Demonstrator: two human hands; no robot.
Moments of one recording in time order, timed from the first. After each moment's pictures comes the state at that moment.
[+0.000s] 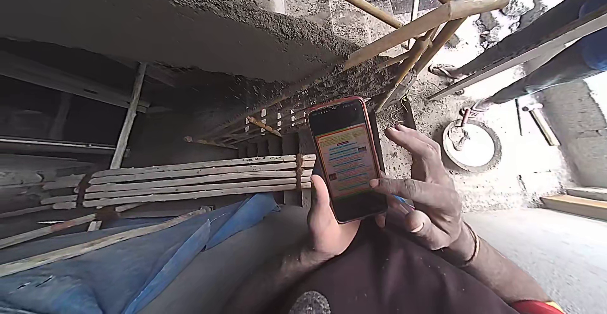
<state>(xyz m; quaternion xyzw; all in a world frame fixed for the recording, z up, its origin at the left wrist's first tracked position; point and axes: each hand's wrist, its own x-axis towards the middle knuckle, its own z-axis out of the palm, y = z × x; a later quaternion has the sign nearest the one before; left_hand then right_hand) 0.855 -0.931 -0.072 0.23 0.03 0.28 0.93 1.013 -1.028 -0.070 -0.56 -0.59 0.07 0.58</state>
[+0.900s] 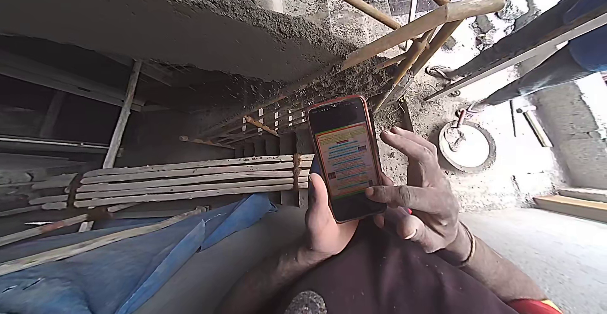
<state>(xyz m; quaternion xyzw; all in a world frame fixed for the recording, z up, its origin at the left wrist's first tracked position) 0.856 -0.934 -0.073 0.21 0.05 0.30 0.93 1.012 -1.030 -0.068 -0.54 -0.60 0.07 0.59</state>
